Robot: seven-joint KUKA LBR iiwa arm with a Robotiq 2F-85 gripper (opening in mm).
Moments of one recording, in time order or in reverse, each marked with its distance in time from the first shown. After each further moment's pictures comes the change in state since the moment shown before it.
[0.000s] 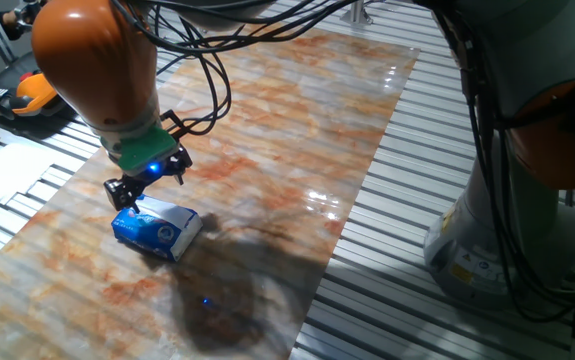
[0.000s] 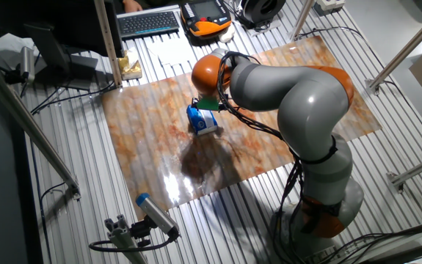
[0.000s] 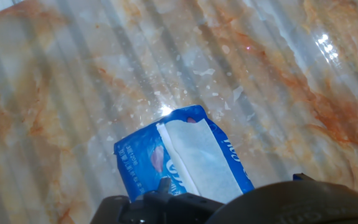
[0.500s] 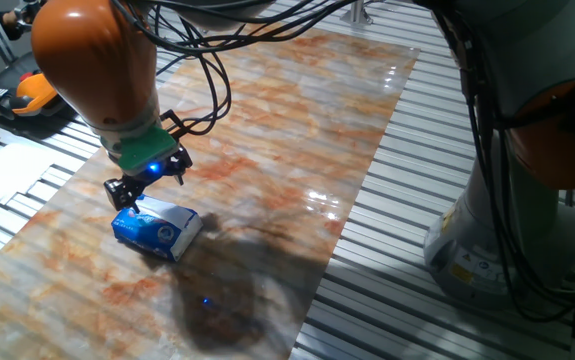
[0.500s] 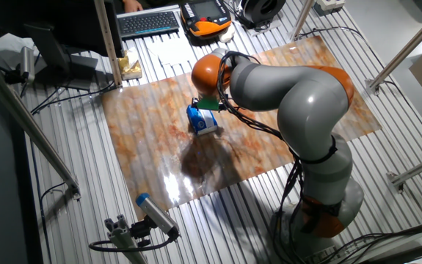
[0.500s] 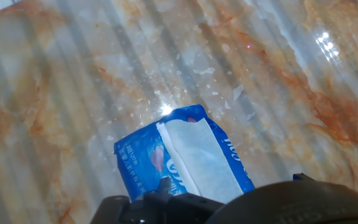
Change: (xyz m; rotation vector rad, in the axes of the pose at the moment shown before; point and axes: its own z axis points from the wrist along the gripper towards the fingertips) arm 0.000 0.000 -0.001 -0.007 0.005 0.001
